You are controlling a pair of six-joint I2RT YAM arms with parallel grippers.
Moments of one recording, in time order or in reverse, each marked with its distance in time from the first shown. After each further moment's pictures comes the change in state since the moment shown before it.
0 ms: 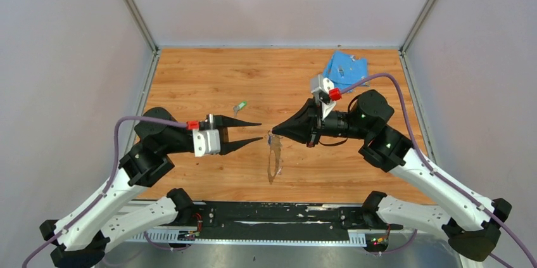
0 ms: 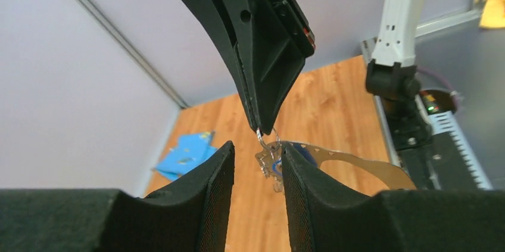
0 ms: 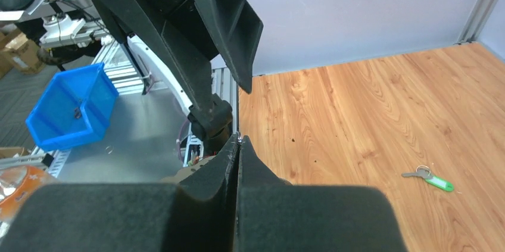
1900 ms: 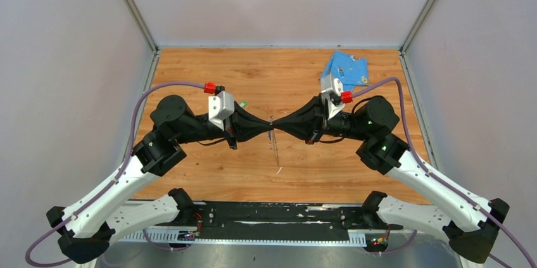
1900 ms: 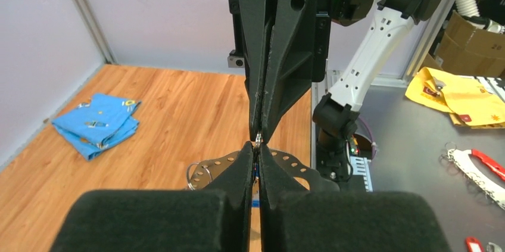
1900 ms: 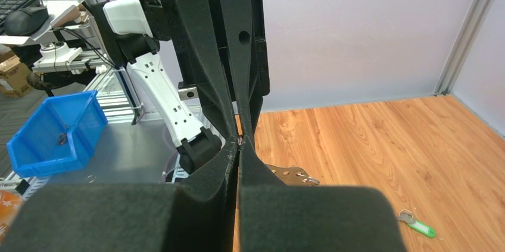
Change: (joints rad) left arm 0.000 0.142 0.060 0.055 -0.060 -0.499; right arm -0.004 -0.029 -0.128 0.319 0.021 0.064
